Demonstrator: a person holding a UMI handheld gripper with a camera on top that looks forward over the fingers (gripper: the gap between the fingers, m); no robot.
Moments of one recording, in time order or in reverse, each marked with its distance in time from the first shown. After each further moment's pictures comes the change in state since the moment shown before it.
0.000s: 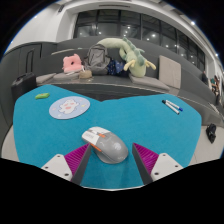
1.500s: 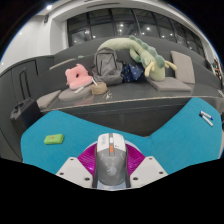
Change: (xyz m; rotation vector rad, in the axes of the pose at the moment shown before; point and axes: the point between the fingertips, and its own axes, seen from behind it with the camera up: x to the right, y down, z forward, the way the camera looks) arm -0.176 -0.176 0.136 0.016 -0.115 0.185
